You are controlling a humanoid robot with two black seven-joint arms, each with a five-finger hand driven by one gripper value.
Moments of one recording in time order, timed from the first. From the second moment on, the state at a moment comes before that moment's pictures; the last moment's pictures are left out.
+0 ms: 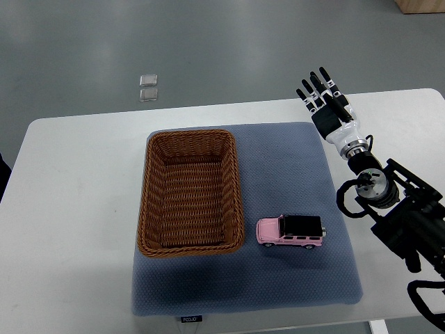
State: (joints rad) left arm -0.06 0.00 -0.06 -0.27 0.12 0.02 -0.02; right arm 0.64 -0.07 1.00 0.62 -0.03 0.33 0.34
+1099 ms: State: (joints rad) left arm -0.06 0.00 -0.06 -0.27 0.13 0.01 -0.02; right arm 1.09 -0.75 0.15 1.37 -0.94 0.51 0.04
